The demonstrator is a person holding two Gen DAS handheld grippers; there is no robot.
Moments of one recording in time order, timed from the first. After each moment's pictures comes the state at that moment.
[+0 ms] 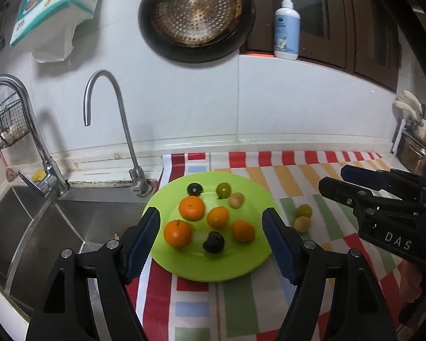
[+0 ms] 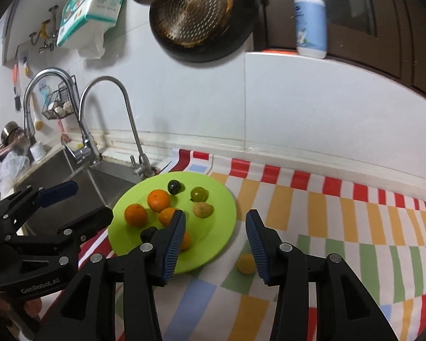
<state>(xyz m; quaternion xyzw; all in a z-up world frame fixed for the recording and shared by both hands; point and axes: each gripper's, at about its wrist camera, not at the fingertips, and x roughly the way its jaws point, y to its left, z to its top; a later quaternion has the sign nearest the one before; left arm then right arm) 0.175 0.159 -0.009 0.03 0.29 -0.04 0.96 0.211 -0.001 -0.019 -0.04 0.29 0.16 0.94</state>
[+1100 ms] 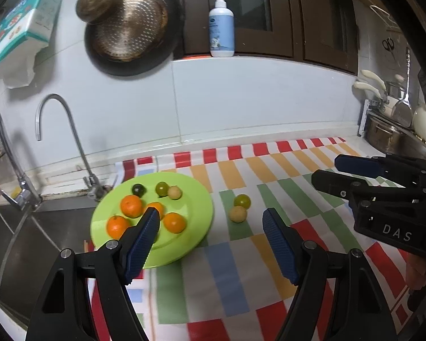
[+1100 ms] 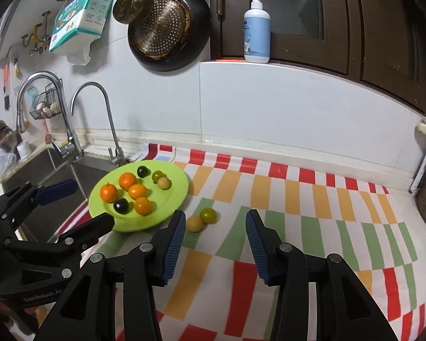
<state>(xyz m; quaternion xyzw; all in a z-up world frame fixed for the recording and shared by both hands) 0.143 0.079 -0.020 0.06 0.28 -0.11 0.95 0.155 -0.072 -0.016 -0.05 0.28 0.11 0.95</state>
